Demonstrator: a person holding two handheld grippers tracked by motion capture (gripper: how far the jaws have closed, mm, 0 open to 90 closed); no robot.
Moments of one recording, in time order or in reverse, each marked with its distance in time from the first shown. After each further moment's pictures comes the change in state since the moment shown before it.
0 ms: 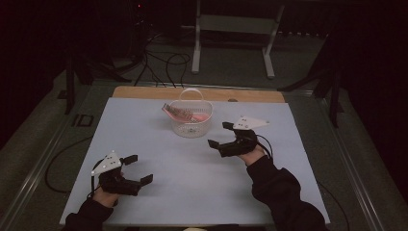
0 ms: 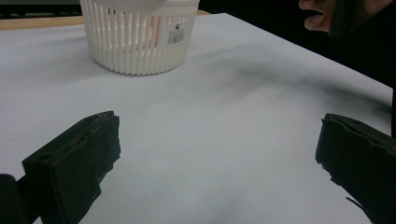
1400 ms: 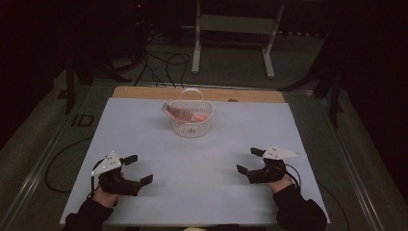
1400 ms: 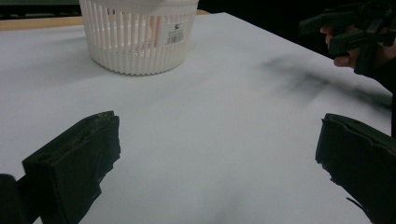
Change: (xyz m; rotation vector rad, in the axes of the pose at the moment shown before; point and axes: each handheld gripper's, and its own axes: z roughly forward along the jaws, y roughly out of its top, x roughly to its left) left arm -0.001 0.000 0.000 0.002 -0.001 0.005; right arm -0.005 -0.092 -0.074 0.056 -0.088 0.057
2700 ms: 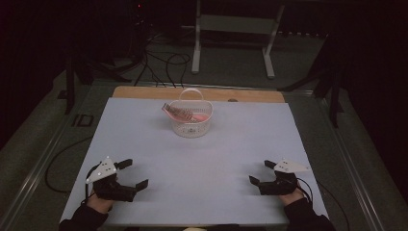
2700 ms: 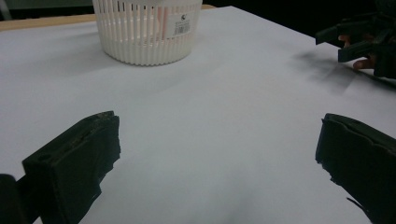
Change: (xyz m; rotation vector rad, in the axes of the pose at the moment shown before) left arm -0.004 -0.011 -0.014 0.015 0.039 0.036; right arm -0.005 -0.044 -0.026 0.071 -0.105 0.043
